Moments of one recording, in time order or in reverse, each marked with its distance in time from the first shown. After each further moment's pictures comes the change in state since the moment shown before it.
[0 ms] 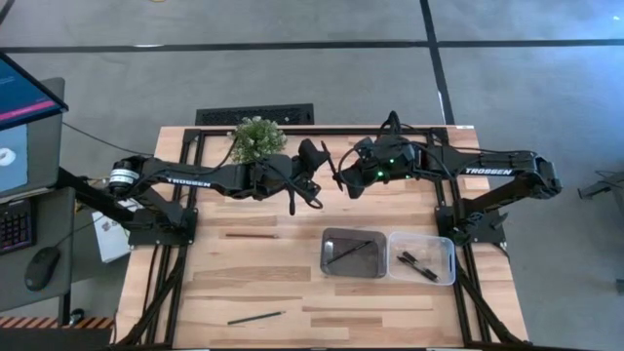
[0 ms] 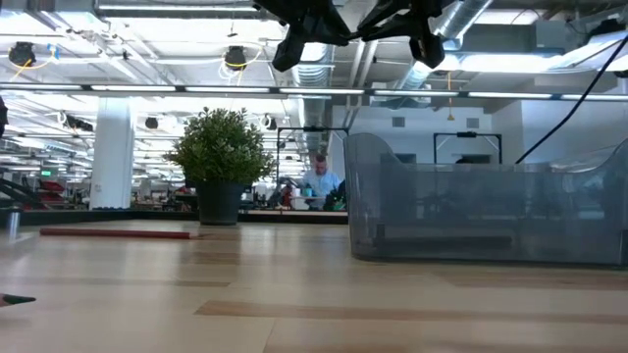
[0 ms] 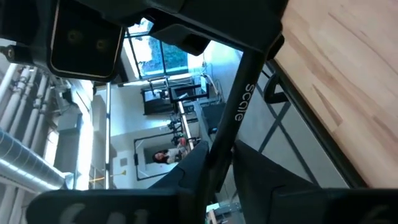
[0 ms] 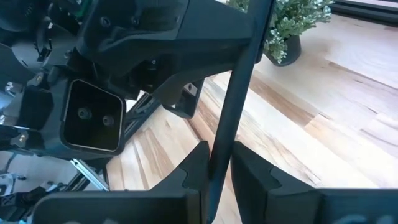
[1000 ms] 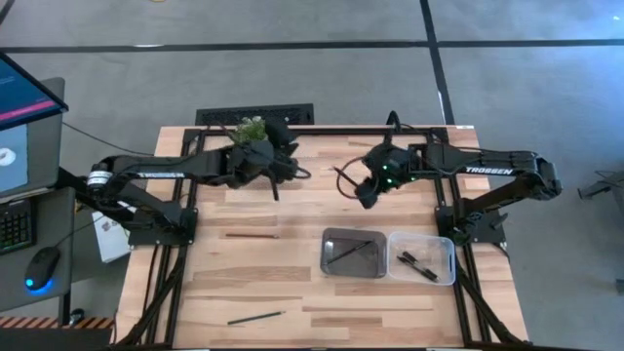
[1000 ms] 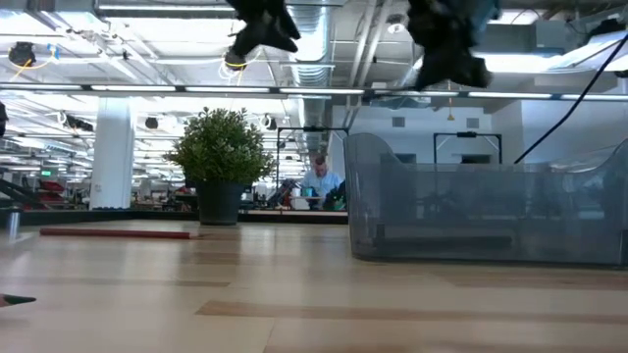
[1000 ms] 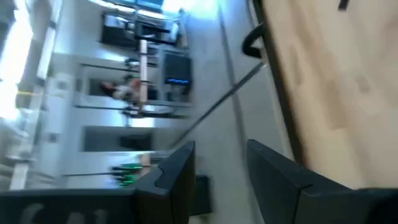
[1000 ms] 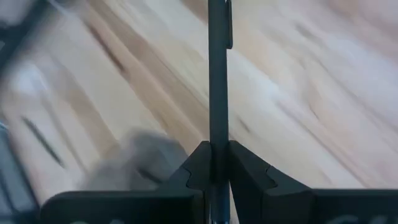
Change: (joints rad) left arm 0.061 -0.200 -0.001 -0.369 -0.104 -0.452; right arm -0.039 -0.001 0.003 -0.482 0.000 -0.069
